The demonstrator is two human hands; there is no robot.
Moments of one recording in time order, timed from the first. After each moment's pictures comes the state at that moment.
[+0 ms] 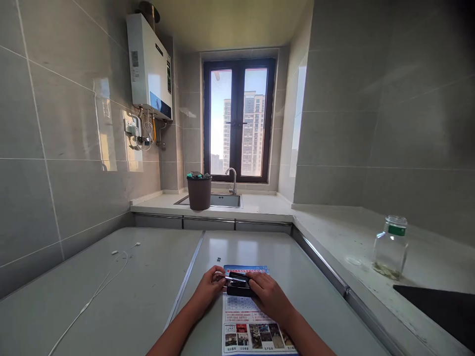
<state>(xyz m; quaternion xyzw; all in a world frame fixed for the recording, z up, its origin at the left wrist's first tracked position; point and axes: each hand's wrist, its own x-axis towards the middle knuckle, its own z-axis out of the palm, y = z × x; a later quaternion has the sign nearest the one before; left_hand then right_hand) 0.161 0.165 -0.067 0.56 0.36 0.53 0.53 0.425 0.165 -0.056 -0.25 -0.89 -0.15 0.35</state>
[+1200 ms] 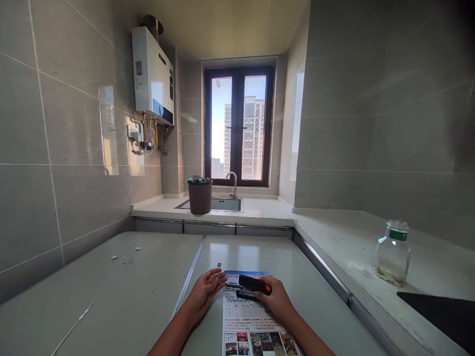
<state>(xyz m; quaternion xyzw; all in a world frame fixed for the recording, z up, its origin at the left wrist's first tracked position) 0.144 0.166 -0.063 0.38 0.27 0.59 0.66 0.435 0.185 -0.067 -0.49 -0.71 0.27 0.42</state>
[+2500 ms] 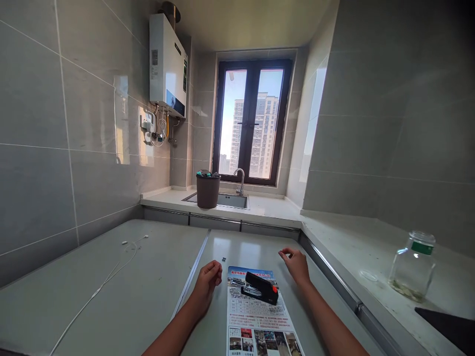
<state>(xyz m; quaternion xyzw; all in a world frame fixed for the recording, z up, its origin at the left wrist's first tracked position) 0.153 0.152 -0.045 0.44 0.27 0.64 0.56 0.499 0.280 -0.026 -0.62 -0.69 0.02 0.38</state>
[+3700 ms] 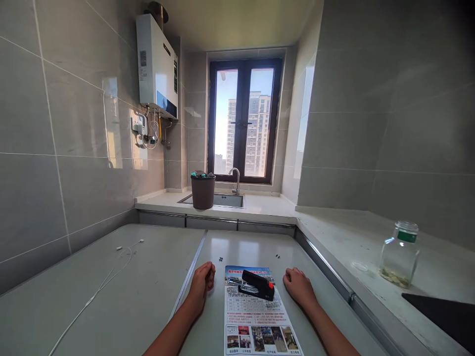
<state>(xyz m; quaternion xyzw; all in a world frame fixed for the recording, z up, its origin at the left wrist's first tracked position) 0.145 0.167 -0.060 0.43 0.40 0.61 0.52 0.513 0.229 -0.081 -0.69 -0.70 -0.02 0.18</state>
